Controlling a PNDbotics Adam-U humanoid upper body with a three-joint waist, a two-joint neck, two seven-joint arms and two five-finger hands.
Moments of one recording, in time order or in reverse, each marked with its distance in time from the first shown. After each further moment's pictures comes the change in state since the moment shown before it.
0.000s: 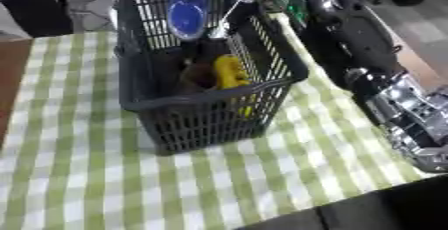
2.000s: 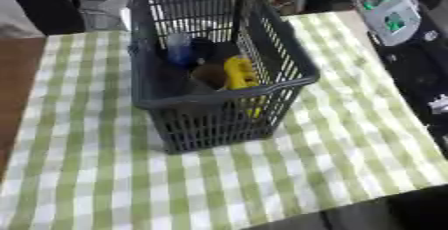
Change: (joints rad) left arm 0.006 0.000 0.003 0.004 0.000 -0.001 0.007; right arm 0.296 -0.214 -0.130 -0.370 -0.779 0.217 -0.178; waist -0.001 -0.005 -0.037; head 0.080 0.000
